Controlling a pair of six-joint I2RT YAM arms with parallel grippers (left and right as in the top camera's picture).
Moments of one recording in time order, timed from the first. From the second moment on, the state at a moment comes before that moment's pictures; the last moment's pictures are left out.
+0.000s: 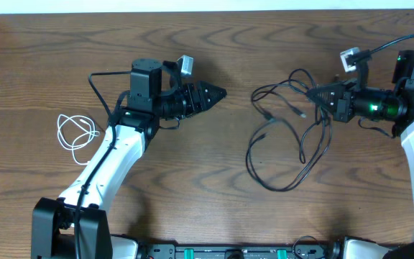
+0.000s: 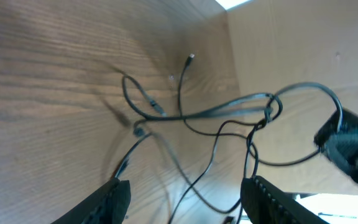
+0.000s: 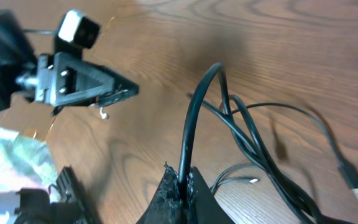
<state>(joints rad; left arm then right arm) -0.22 1.52 0.97 -0.07 0.86 -0.73 -0.16 1.42 1.25 -0.86 -1.02 -0.24</state>
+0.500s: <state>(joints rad) -0.29 1.52 0.97 0.09 0.86 -0.99 0.03 1.34 1.25 -0.89 -1.01 -0.30</state>
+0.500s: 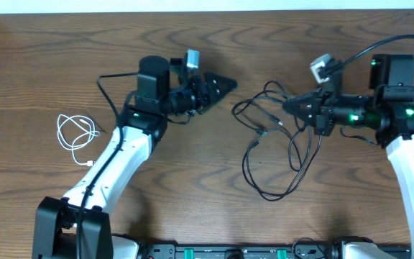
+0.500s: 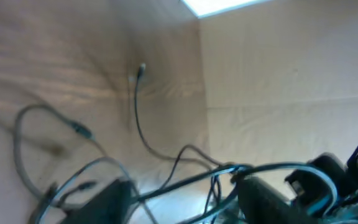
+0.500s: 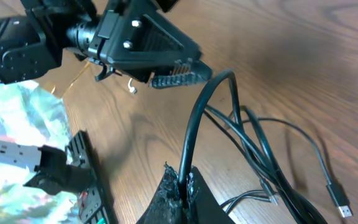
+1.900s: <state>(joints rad) -0.46 1.52 0.97 -0.20 0.63 -0.32 0.06 1.34 1.25 -0.90 -0.78 -0.18</state>
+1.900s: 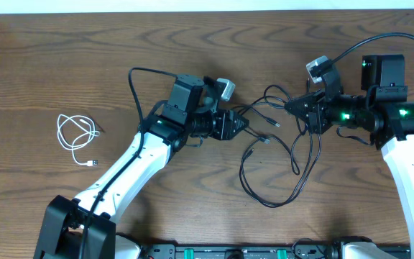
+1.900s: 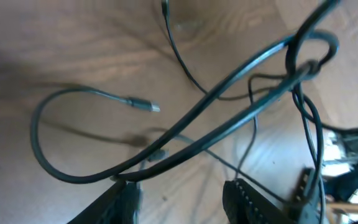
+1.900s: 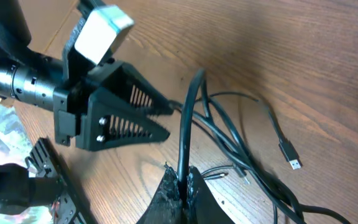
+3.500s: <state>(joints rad) -0.52 1.39 0.97 -0.07 0.69 -0.46 0.13 1.34 1.25 -0.94 -0.74 -0.19</state>
